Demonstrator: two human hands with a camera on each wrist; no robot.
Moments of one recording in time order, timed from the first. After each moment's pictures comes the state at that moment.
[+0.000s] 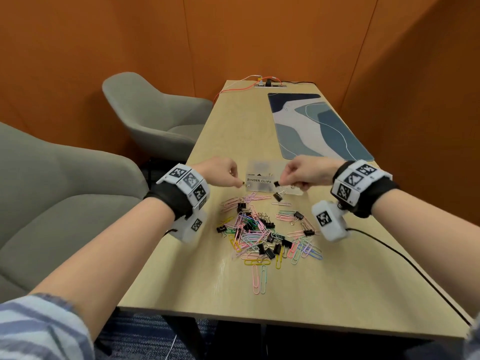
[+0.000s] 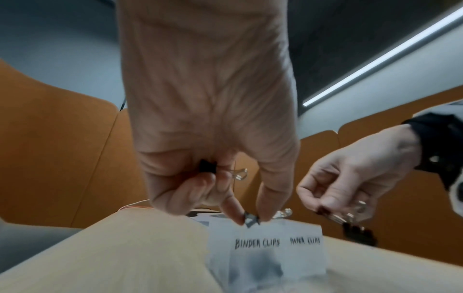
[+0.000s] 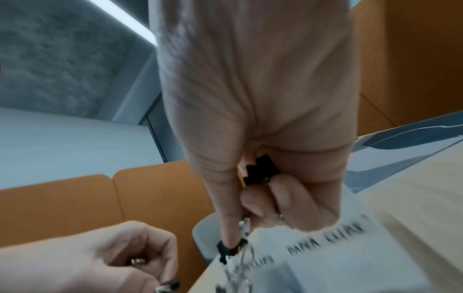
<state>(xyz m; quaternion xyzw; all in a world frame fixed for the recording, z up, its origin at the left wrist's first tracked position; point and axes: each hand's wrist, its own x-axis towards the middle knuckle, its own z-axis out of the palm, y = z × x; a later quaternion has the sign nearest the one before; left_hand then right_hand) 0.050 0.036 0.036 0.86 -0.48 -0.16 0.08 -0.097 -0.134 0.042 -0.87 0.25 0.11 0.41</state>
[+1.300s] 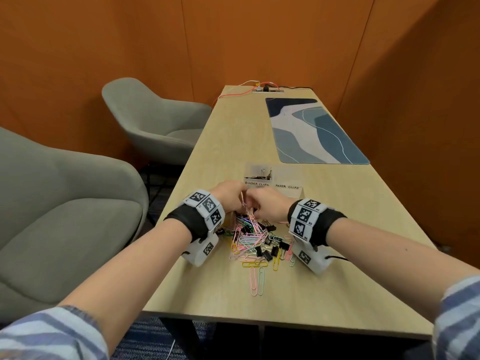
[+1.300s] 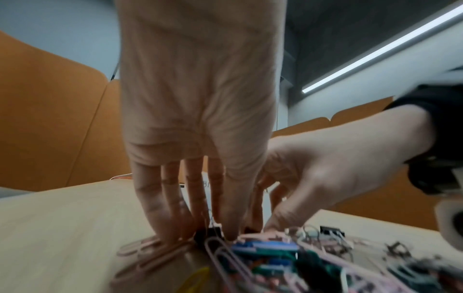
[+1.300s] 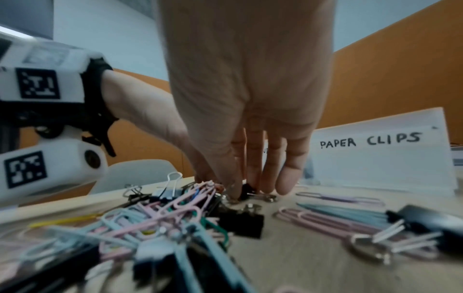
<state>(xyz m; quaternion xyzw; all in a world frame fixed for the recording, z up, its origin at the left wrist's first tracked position) 0.022 0.026 -0.004 0.84 -0.51 -0.17 0.08 -0.079 -0.070 -0.011 -0.99 0.08 0.04 0.12</state>
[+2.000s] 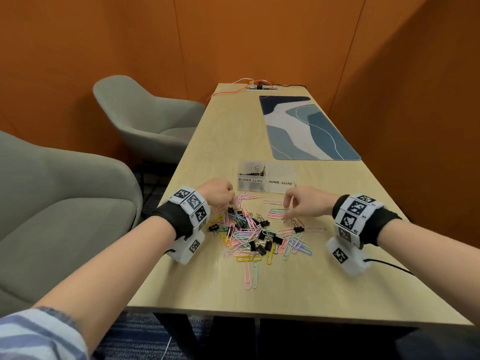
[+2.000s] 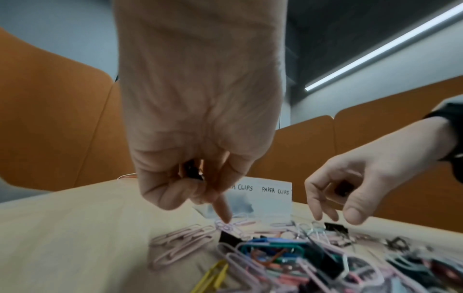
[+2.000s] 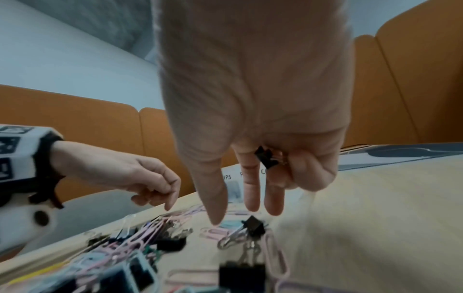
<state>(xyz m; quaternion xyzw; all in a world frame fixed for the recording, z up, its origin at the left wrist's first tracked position) 0.023 0.039 0.003 0.86 -0.45 -0.20 0.10 -0.145 -0.124 0.000 -0.95 0.23 0.11 0.18</state>
